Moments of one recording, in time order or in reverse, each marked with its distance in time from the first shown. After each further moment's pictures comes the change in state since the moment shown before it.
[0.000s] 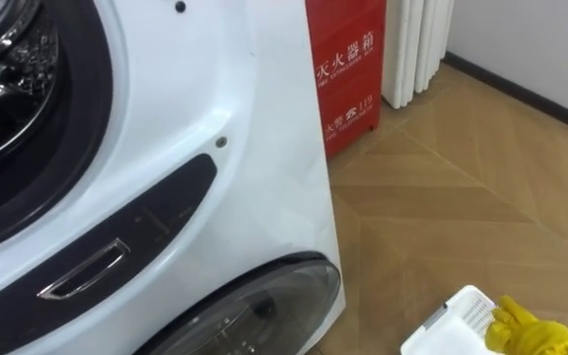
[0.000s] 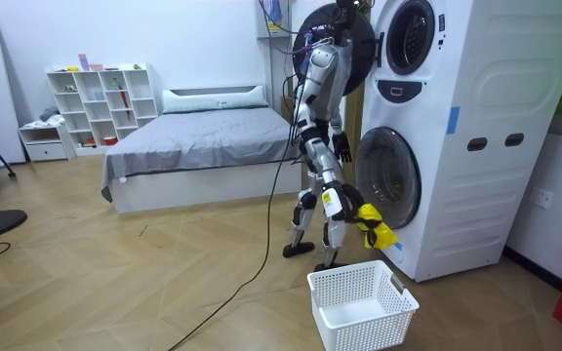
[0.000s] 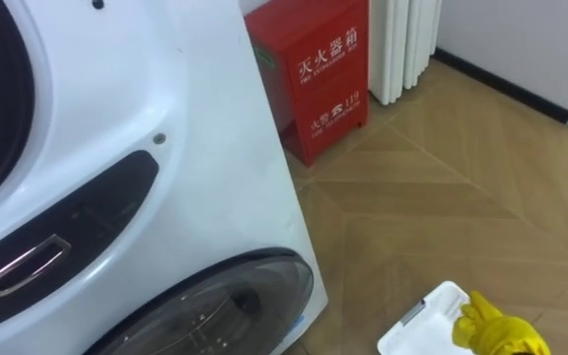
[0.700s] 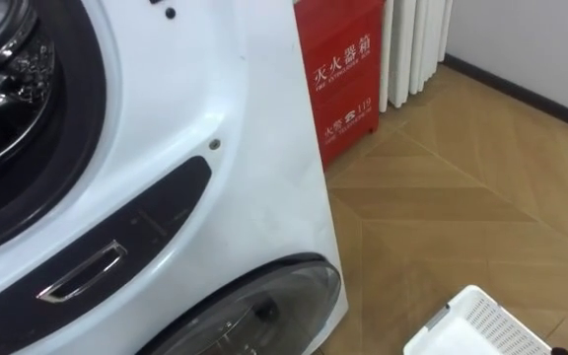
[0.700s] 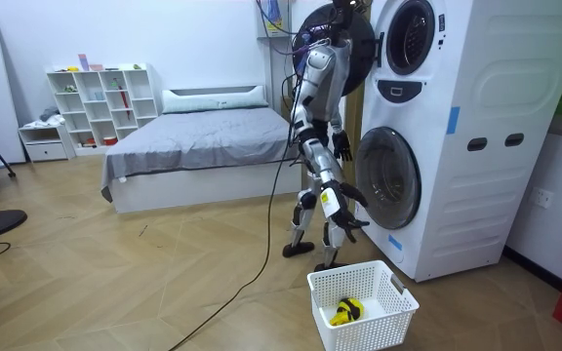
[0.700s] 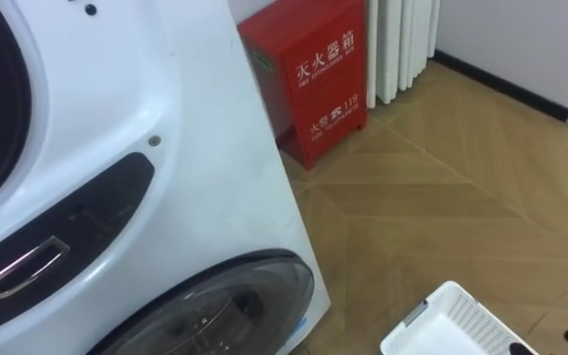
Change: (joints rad) left arm 0.006 0.001 0.002 -0.003 0.000 0.000 -0.002; right arm 0.020 -0.017 -0.012 -0.044 0.014 -0.040 -0.027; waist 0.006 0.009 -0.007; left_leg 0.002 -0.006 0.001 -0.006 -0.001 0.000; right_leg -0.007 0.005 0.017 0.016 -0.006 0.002
